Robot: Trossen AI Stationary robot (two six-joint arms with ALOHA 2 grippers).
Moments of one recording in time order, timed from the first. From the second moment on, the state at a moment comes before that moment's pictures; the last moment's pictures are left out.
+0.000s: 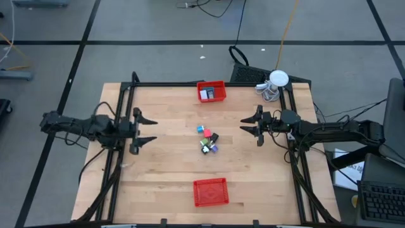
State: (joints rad) left arm -0.19 0.32 0.29 0.13 -0.21 0.10; right arm -0.25 0.78 0.15 0.63 -0.19 0.11
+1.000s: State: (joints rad) left arm -0.13 0.01 0.01 0.14 -0.18 0.01; right arm -0.24 0.79 0.15 0.62 -0.18 0.11
